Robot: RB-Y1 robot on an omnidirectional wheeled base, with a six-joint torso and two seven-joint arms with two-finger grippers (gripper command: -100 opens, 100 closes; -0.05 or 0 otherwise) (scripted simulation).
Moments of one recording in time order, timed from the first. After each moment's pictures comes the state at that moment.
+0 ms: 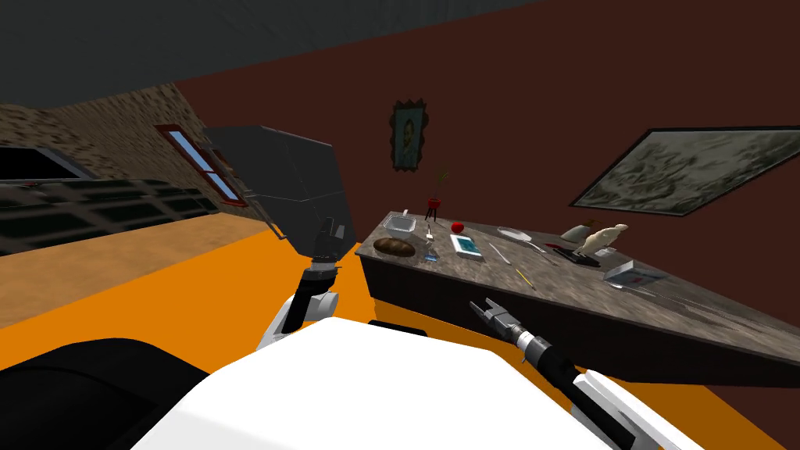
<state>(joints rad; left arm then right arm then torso) 0.47 0.04 0.06 -2.26 -0.05 -0.47 0.03 0.59 -0.96 0.08 -1.67 0.44 -0.40 0.30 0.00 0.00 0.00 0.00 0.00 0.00</state>
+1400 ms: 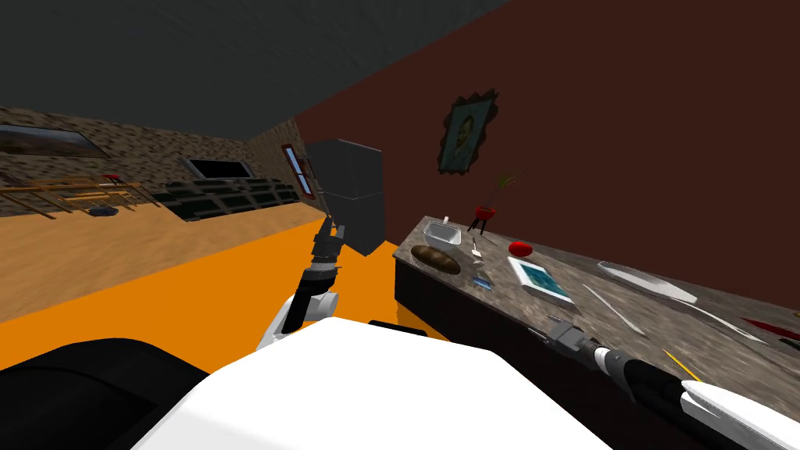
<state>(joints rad) 0.47 0.04 0.06 -2.26 -0.05 -0.47 0.03 0.60 -1.32 0.06 -1.34 0.62 -0.37 0.43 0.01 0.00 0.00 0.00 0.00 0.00</state>
